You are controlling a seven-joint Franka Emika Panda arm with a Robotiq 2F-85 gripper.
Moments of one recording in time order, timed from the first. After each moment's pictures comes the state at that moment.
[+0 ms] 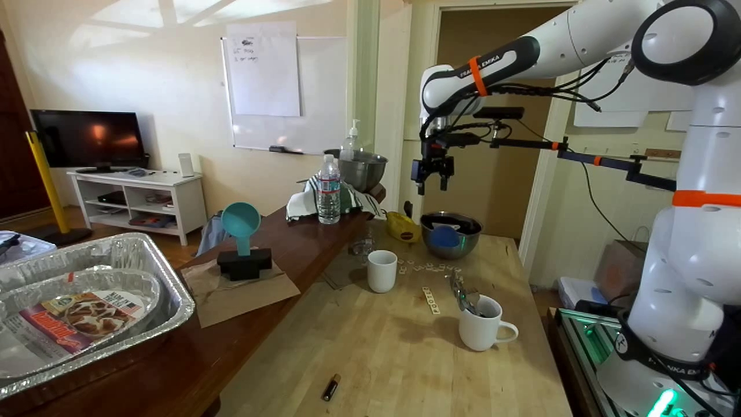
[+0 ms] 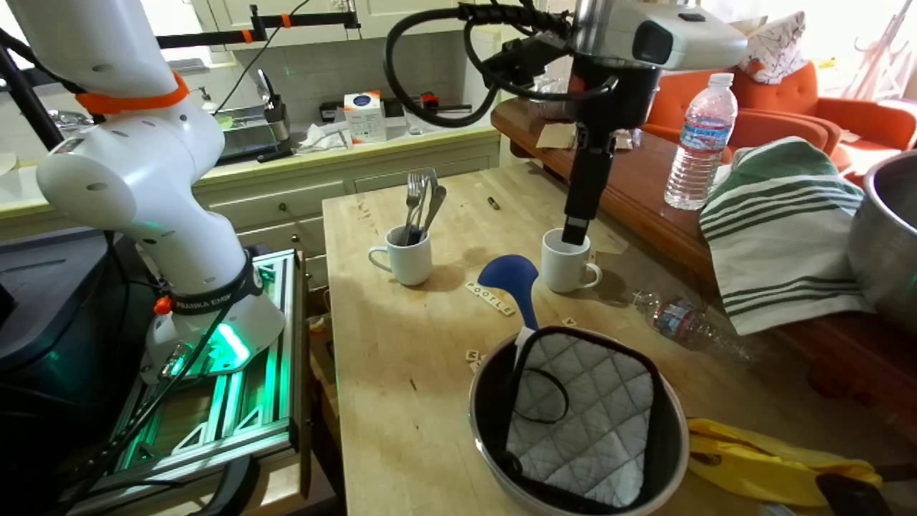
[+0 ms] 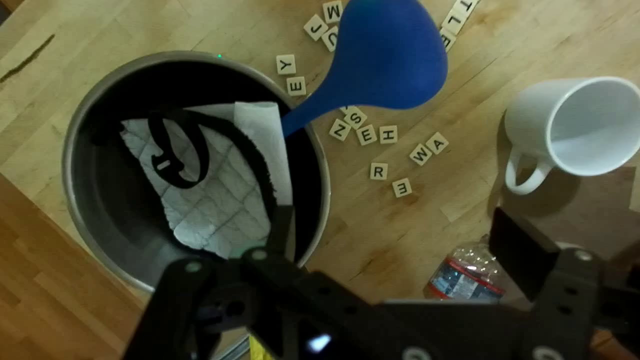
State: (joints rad) arm -0.28 0.08 -0.29 -1.91 0.01 1.92 0.11
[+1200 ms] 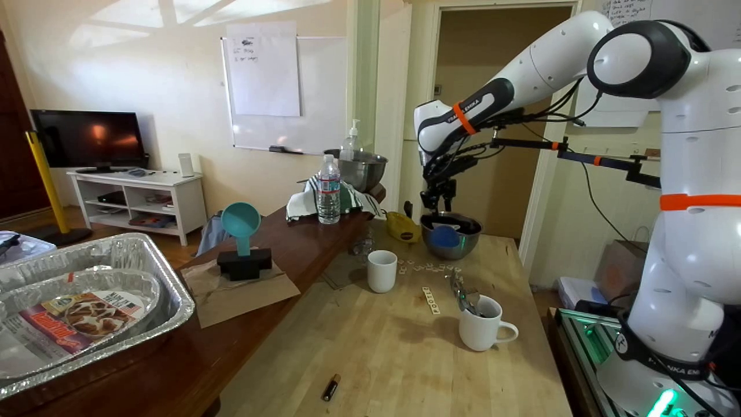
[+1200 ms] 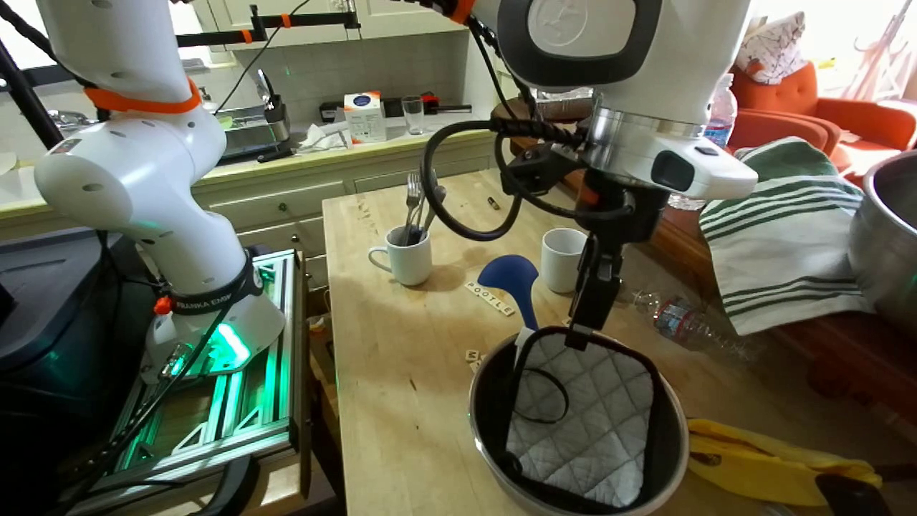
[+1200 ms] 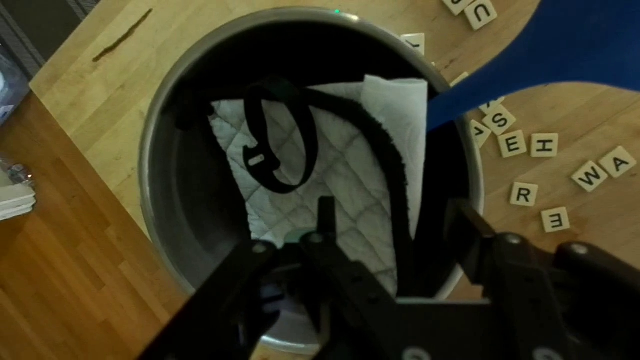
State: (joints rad) arm -0.31 0.24 -0.32 -1.92 -0.16 2.02 0.11
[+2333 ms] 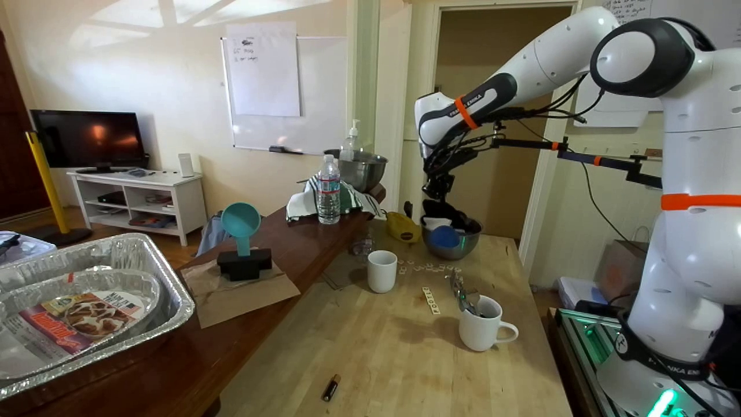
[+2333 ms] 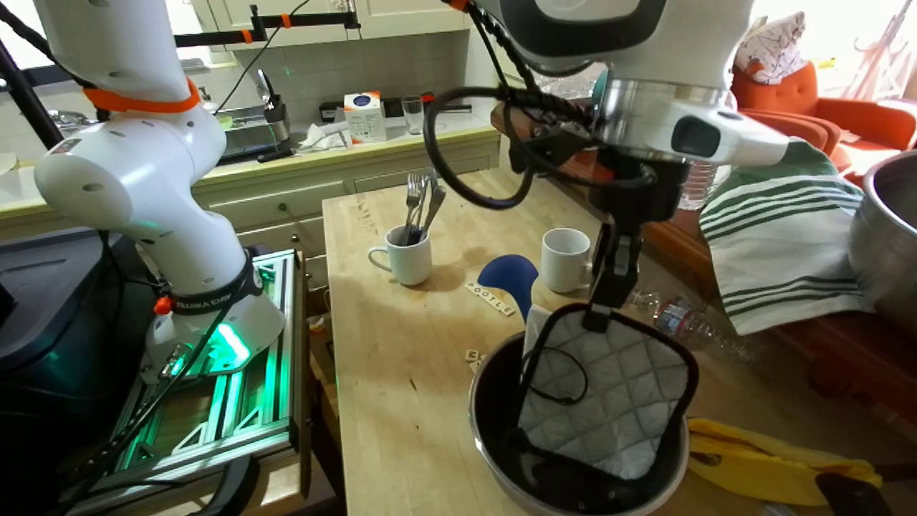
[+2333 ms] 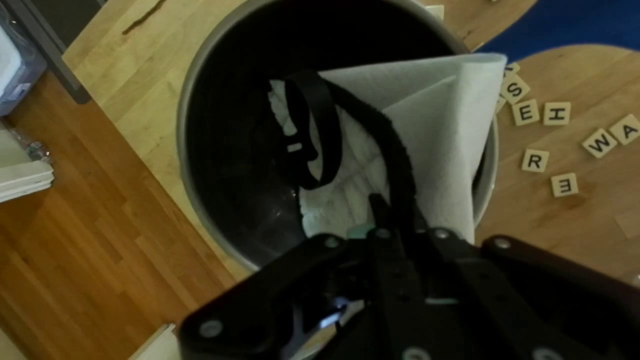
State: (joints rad) arm -0.31 0.22 -0.33 -1.89 -0.19 2.02 0.11
